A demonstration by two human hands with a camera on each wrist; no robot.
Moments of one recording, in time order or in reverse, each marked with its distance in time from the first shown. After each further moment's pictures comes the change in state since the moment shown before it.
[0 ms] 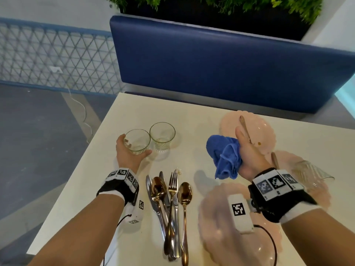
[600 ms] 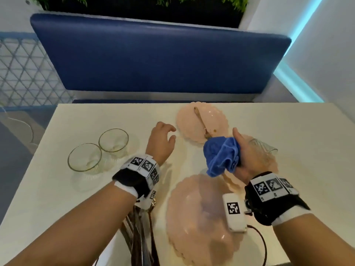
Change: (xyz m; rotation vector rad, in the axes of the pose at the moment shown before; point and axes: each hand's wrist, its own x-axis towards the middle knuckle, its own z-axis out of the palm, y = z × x) left_hand -0.073 0.130 0.136 0.276 -0.532 0.645; right_hand -0.035 -0.006 -0.106 0.124 0.100 -0.242
